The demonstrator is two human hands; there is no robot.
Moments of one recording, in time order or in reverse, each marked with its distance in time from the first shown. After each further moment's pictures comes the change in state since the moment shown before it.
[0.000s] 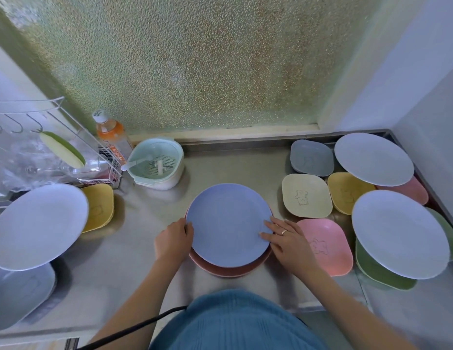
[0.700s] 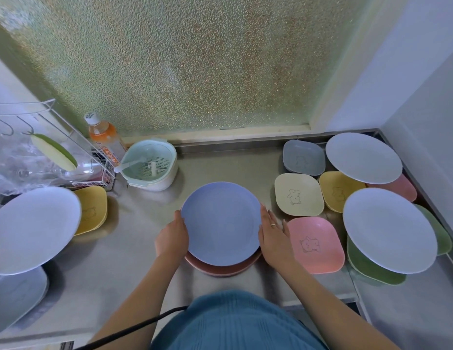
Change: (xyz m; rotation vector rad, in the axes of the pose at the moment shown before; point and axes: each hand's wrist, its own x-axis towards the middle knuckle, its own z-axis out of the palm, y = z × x) left_hand 0.000 0.018 0.000 -0.073 -0.012 -0.022; right_hand 0.019 -0.026 0.007 0.175 -0.180 0.419
